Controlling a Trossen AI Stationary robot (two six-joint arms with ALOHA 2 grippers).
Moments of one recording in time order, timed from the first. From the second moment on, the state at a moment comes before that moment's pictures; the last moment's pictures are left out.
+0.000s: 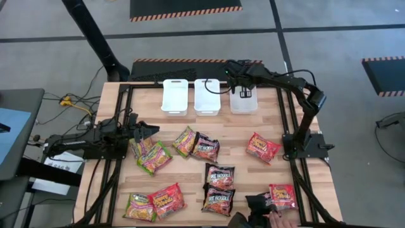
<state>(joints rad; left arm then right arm) 0.13 0.01 0.02 0.01 -0.09 -0.94 -0.65 1.80 1.45 -0.86 0.66 -0.79</state>
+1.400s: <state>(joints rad) 0.13 0.01 0.02 0.00 -0.09 -0.92 -0.64 1.80 1.45 -0.96 0.60 -0.59</state>
